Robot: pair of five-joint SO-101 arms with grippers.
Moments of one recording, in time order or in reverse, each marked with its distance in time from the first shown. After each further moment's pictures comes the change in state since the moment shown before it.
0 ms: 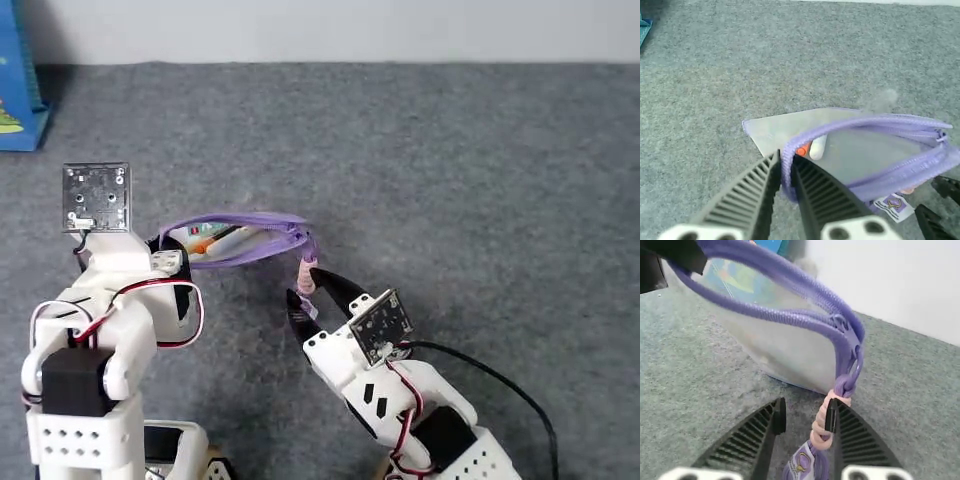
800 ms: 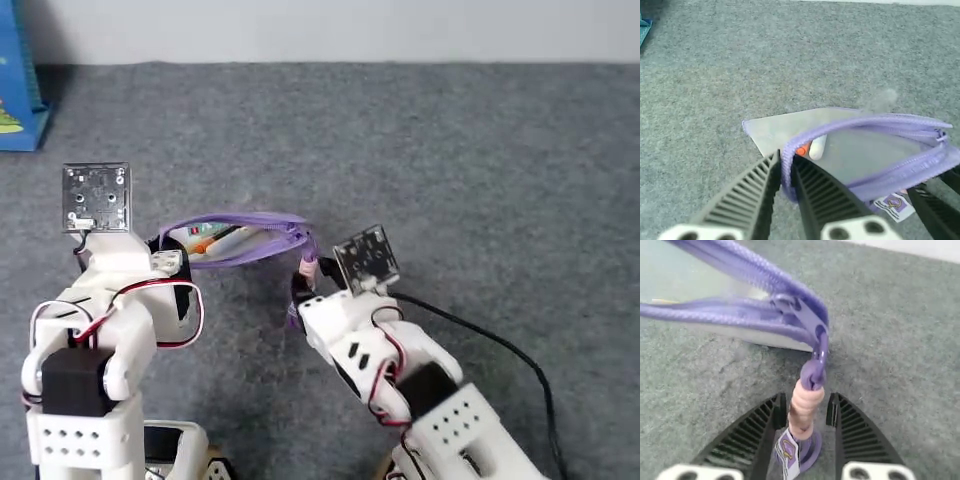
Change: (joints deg) left arm 0.0 0.0 0.4 0.0 0.0; right arm 4.0 35.6 -17.0 -3.5 -7.7
